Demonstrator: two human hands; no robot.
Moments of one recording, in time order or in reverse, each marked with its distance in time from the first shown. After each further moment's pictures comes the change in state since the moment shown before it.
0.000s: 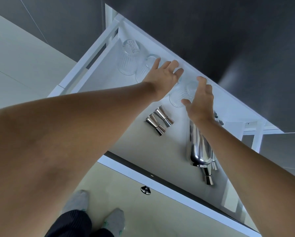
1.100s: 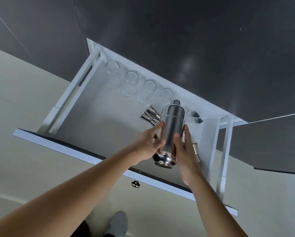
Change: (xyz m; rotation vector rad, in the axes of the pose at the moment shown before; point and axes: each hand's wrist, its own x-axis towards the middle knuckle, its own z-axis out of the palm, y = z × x) left_hand -0.126 0.092 -0.024 -1.451 -0.417 -0.443; right_hand -0.143 0.027 -0.036 0.888 -0.224 0.463
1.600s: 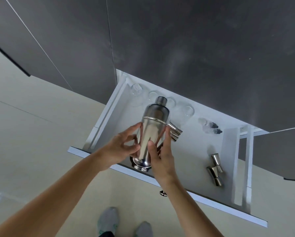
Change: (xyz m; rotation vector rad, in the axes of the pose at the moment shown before) left_hand -0.088 0.015 -0.134 -0.091 0.038 -0.001; right_hand -0.051 -0.055 0.126 -0.132 -0.058 -0.205
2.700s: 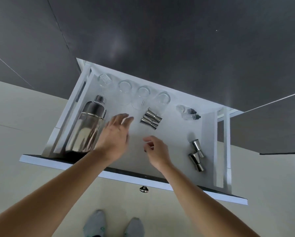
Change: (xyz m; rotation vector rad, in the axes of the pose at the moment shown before) left_hand 0.073 -0.025 0.047 1.110 0.331 0.450; right_hand 0.054 0.087 -0.041 -0.299 -0.042 0.210
